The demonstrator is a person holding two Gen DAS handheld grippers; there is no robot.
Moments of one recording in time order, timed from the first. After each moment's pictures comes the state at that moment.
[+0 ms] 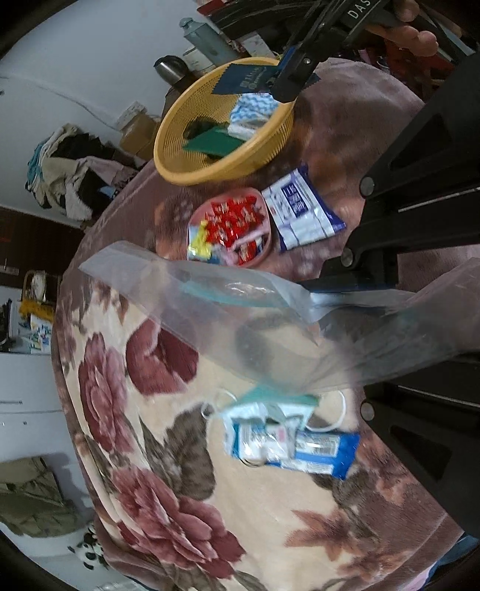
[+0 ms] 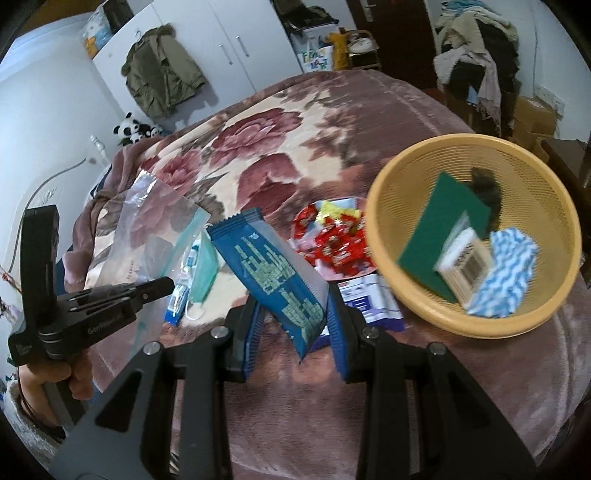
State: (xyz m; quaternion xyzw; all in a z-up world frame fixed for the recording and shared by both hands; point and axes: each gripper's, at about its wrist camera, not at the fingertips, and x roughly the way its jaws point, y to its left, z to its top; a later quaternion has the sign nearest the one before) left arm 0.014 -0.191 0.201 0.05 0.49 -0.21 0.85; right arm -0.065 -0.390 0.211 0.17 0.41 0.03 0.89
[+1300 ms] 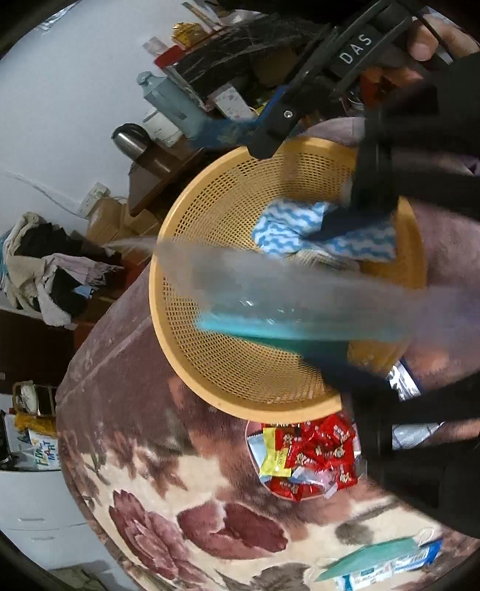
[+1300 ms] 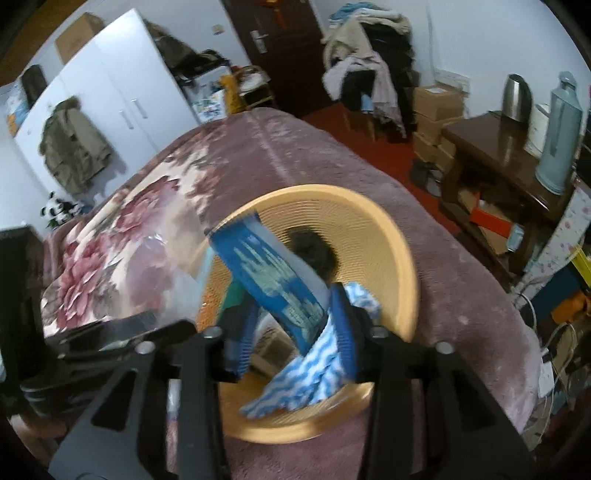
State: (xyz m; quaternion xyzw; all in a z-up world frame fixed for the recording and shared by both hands) left arm 0.033 -0.454 0.201 0.07 0.50 -0.36 0.79; right arm -0.072 -0.577 0.214 0.23 0.37 -0.15 0.89
